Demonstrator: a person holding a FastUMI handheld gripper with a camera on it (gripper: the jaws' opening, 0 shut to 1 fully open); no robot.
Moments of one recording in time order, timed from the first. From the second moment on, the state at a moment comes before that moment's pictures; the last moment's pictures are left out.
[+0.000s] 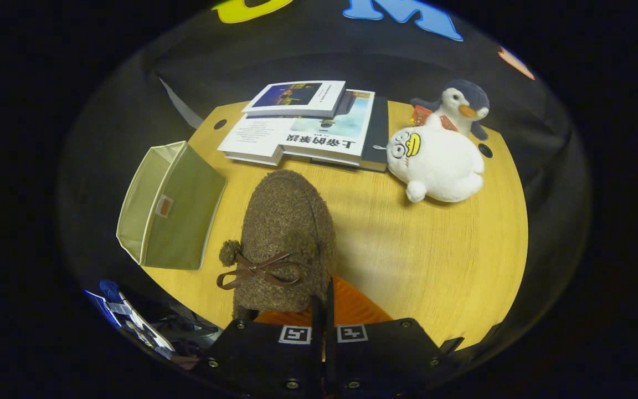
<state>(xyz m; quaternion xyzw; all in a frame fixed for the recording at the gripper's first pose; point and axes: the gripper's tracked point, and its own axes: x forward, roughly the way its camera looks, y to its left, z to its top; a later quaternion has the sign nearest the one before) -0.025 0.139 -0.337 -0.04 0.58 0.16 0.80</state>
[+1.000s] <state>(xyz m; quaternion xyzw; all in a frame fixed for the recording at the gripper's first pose) 0.005 0.330 -0.289 -0.06 0.55 0.26 0.79</state>
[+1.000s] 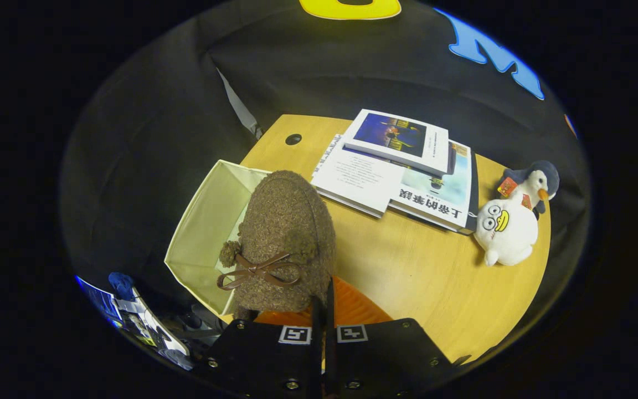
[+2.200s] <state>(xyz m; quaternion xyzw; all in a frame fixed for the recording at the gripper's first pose) -0.007 0.491 -0.304 -0.08 0.57 0.29 0.76</state>
